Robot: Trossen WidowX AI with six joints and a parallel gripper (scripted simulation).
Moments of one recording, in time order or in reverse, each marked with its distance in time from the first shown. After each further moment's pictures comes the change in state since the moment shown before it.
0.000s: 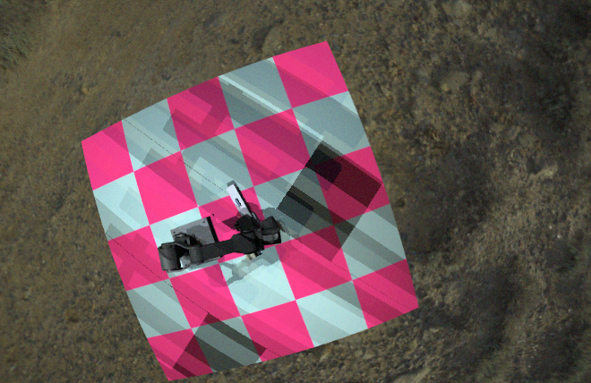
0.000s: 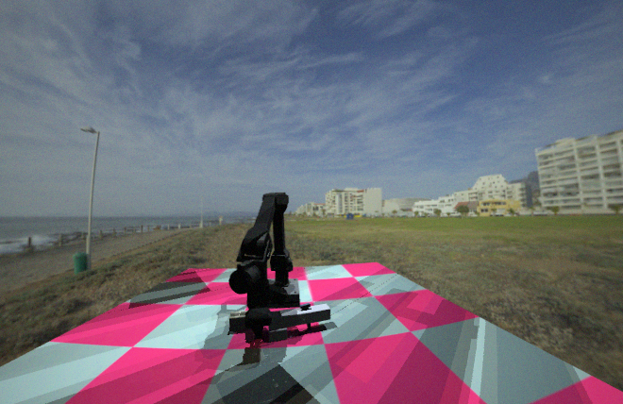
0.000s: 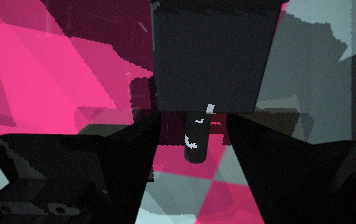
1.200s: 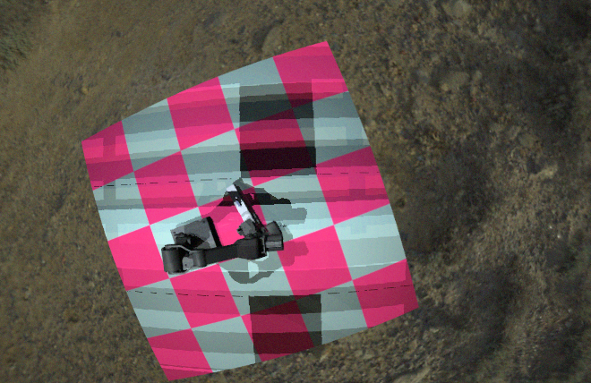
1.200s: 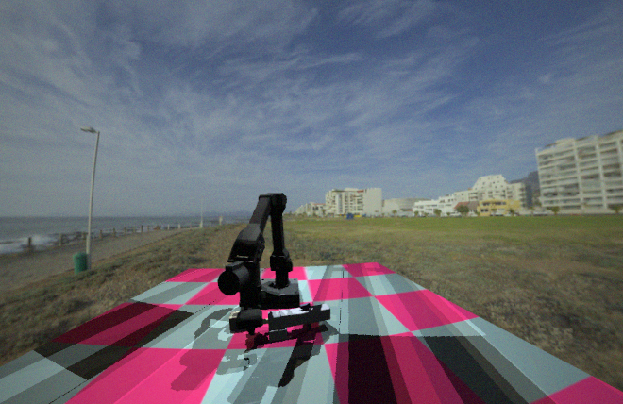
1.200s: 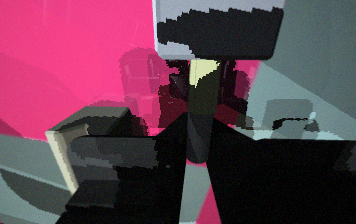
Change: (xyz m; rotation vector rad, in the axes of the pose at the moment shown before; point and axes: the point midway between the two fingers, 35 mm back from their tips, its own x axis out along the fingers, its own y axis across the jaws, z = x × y) arm 0.001 0.002 -0.019 0.009 -0.008 0.006
